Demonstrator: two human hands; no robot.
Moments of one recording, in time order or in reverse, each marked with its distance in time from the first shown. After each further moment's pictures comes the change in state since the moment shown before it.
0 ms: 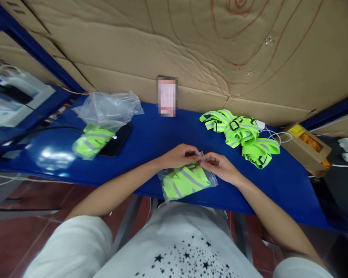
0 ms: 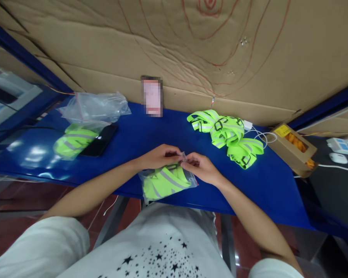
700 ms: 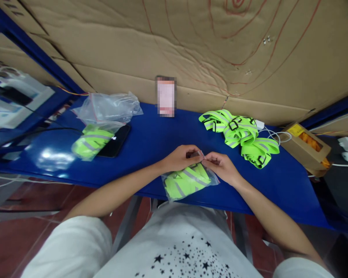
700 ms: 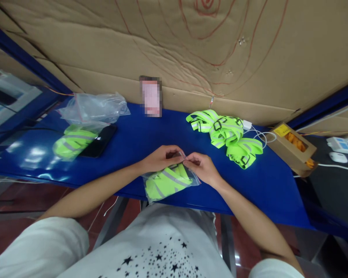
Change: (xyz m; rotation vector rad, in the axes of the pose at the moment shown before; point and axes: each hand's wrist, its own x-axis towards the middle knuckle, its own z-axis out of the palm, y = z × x) left_hand 0.001 -0.002 0.016 -0.081 0.160 0.032; right_hand -0.001 -0.004 0.002 -0.045 0.089 -0.018
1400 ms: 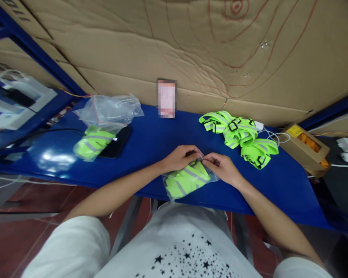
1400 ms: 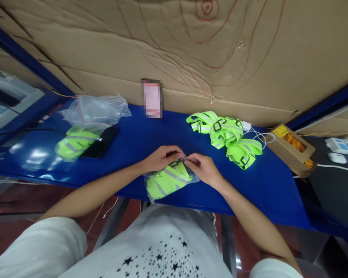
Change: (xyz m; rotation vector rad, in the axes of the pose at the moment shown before) left_hand 0.003 -0.006 -0.004 0.123 0.044 0.053; right_hand -0.003 0.002 -0.004 -0.252 0.023 -0.074
